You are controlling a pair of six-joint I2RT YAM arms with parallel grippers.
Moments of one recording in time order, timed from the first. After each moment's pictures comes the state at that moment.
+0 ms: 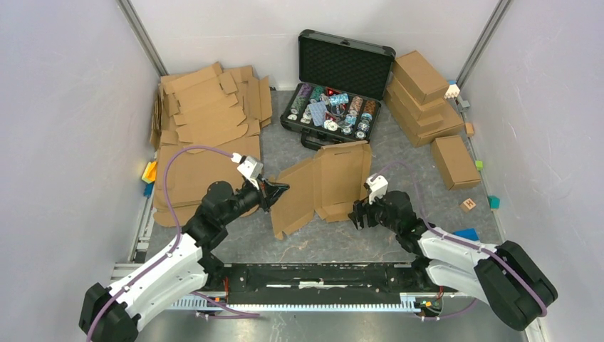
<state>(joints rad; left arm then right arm) -0.63 0.71 0.38 0.23 0.24 -0.28 0.58 1.04 0.14 0.36 -0.09 0.13</state>
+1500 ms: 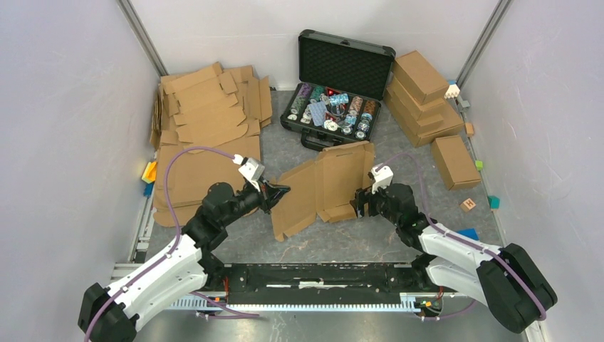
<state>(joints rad) -0.65 0.70 0.38 0.22 0.24 -0.27 0.54 1.03 0.21 0.35 0.01 0.13</state>
